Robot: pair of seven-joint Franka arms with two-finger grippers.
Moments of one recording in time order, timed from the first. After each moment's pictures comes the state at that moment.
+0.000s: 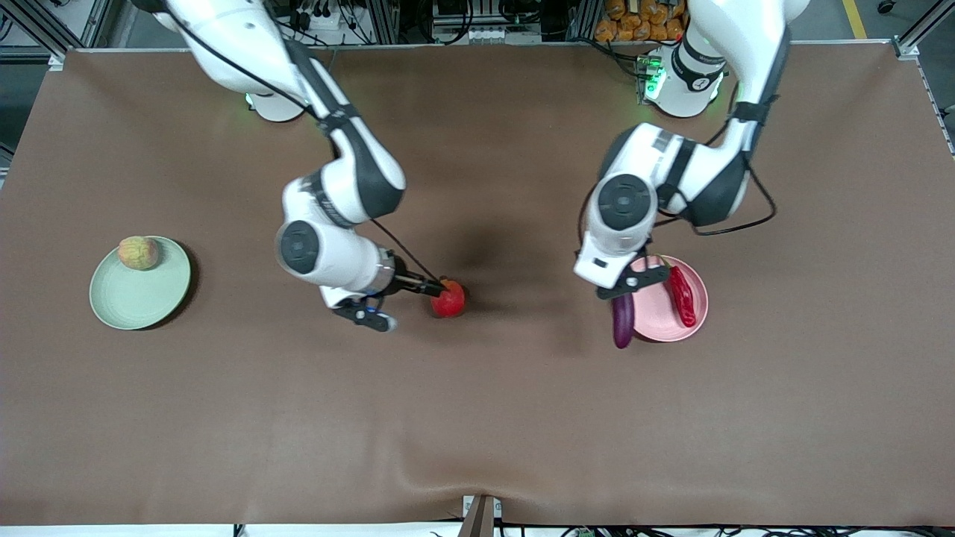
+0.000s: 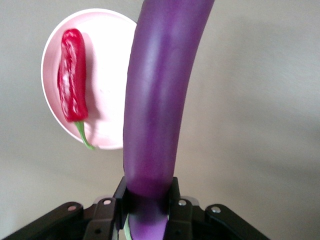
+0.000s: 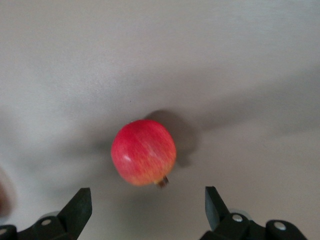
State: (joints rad) left arm -0.58 0.37 0.09 -1.84 0.06 1.99 -0.77; right arm 0.60 0.60 -0.06 -1.62 0.44 2.23 0.60
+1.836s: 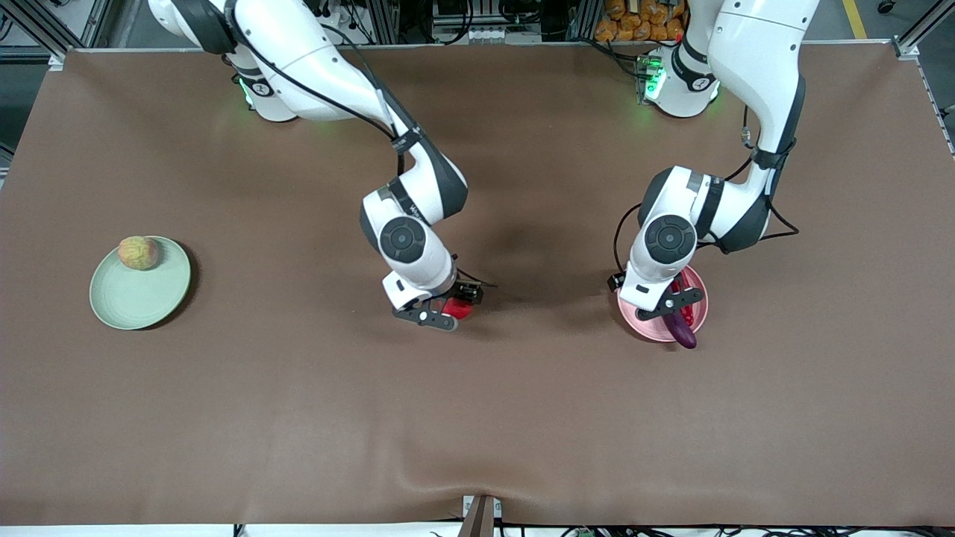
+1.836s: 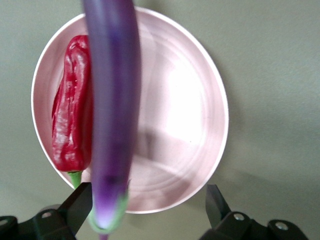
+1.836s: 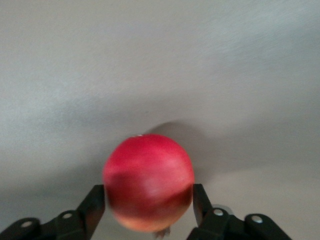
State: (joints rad) left arm -0.47 0.46 0.08 -1.94 0.09 2.20 -0.78; right arm 0.69 0.79 -0.09 -1.38 0.27 2.15 0.76
